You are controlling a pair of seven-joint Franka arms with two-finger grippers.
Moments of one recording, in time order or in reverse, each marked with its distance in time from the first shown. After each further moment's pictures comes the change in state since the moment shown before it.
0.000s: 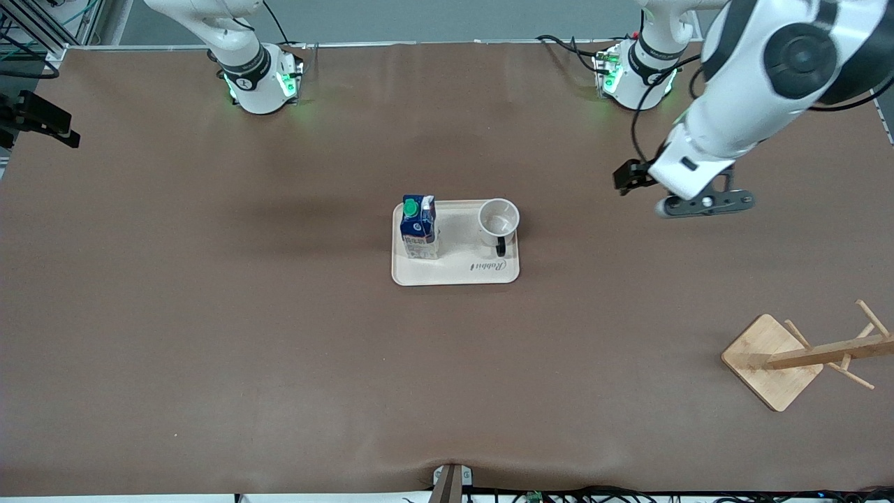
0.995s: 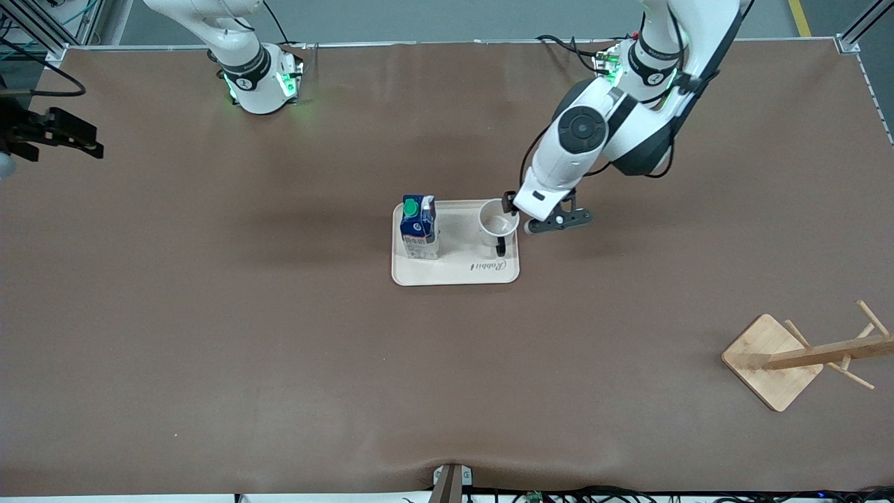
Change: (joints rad) left arm -0.119 0.292 -0.196 -0.239 0.121 0.534 -0.500; right arm 0.031 0.055 0.020 0.000 0.001 -0.015 -0.003
